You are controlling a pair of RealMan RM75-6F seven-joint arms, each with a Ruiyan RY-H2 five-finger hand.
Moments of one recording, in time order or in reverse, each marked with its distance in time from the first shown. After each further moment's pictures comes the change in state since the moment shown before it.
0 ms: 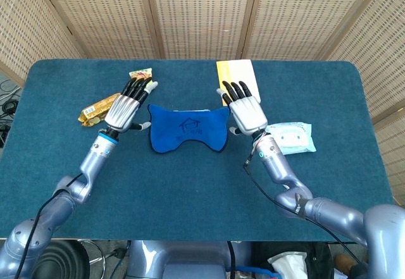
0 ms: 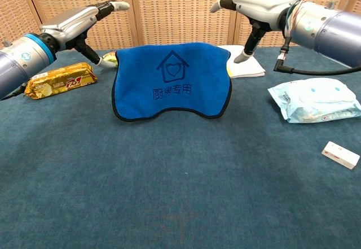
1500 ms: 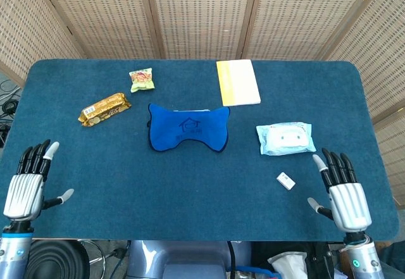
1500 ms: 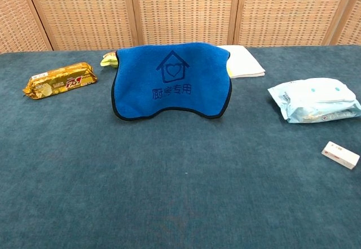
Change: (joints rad) left arm 0.706 0.655 0.206 -1.364 -0.011 0.525 0.679; right arm -0.752 0.339 -0.395 -0.505 -0.491 0.780 0.044
